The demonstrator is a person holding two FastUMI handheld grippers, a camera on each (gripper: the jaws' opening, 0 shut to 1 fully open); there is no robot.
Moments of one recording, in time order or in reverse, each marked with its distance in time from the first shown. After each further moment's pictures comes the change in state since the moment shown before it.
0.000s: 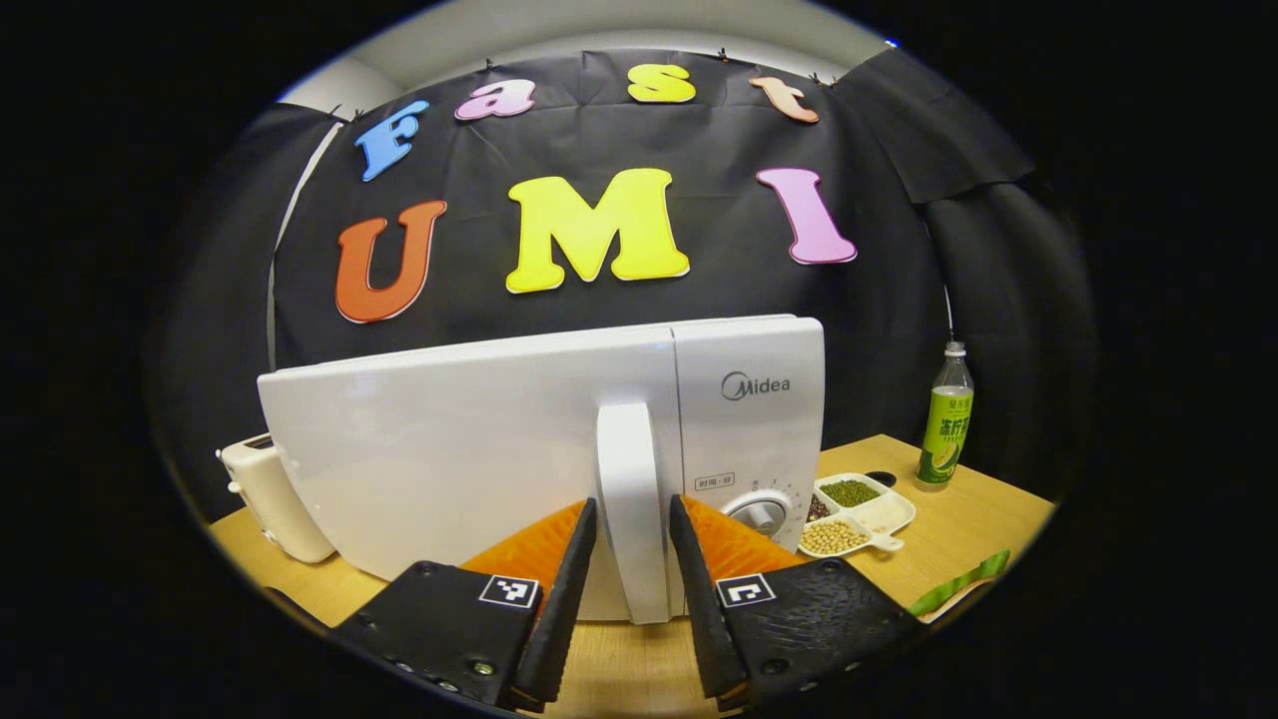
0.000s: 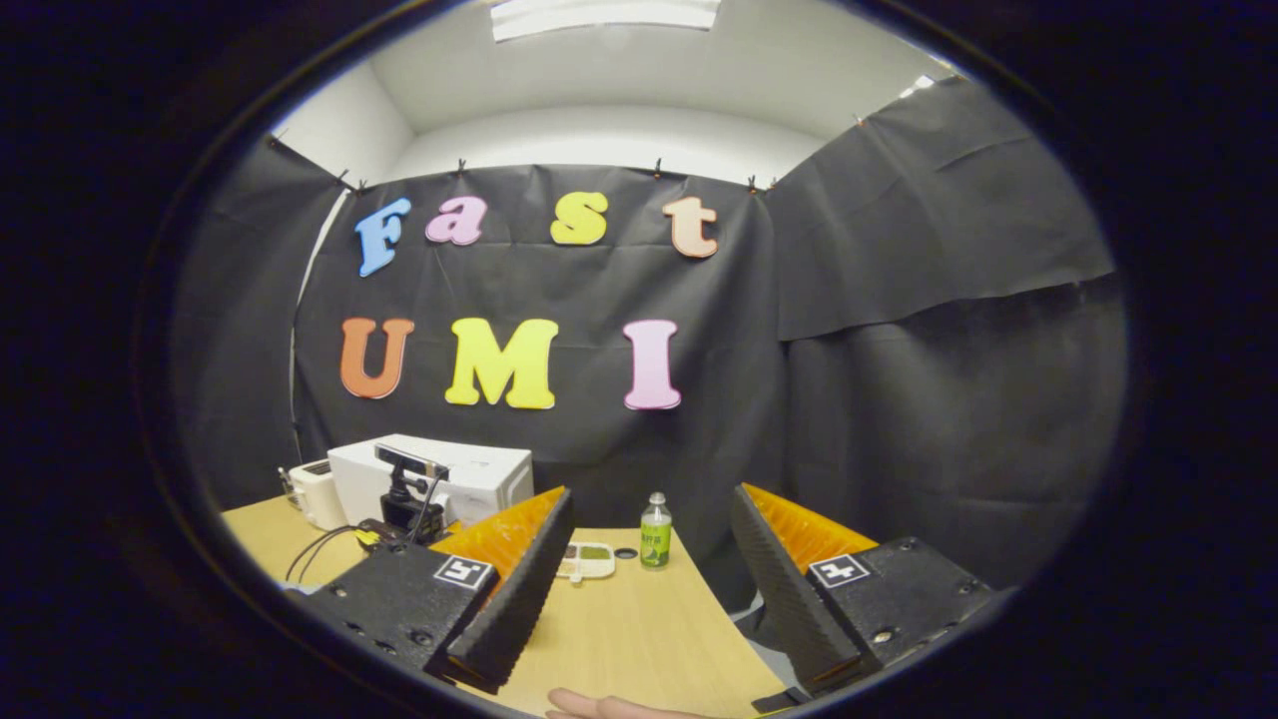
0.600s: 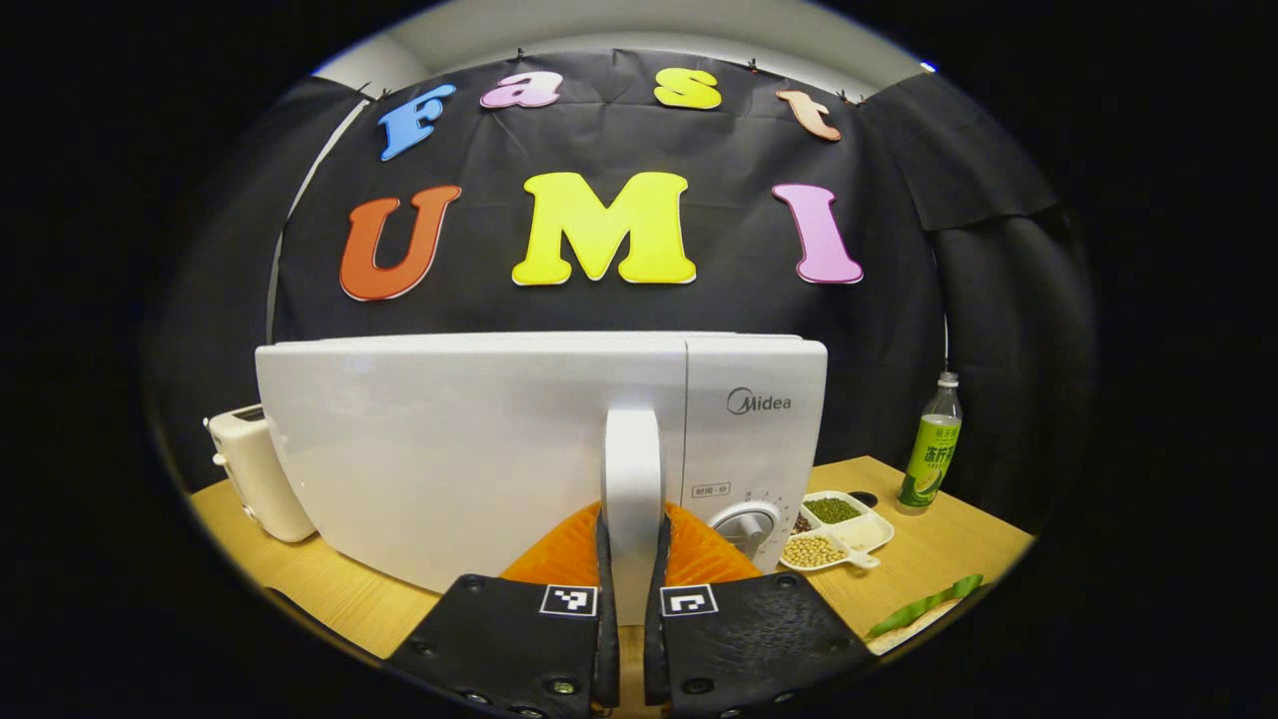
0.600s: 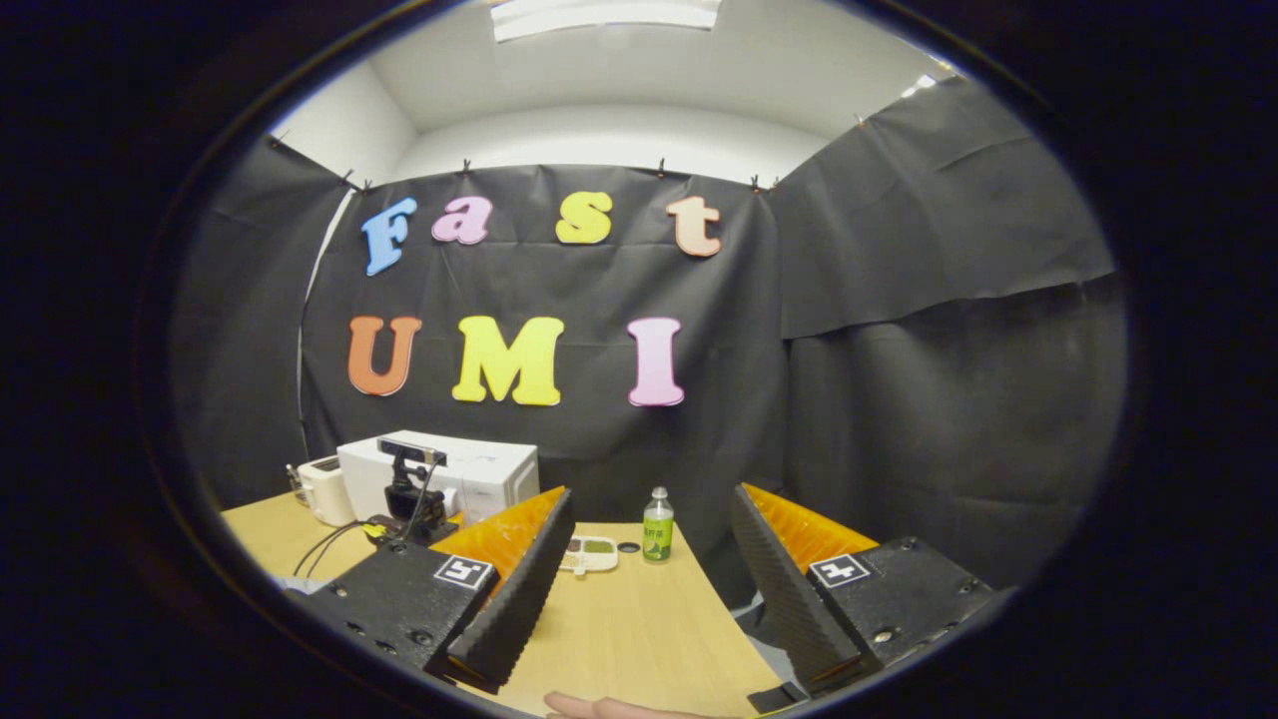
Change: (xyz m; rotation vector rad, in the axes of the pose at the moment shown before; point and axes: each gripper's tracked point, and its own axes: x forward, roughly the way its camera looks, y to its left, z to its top) left arm -0.004 -0.003 0.001 -0.088 0.021 -0.043; right arm -0.015 -0.008 -0.002 -0.005 0.006 -0.004
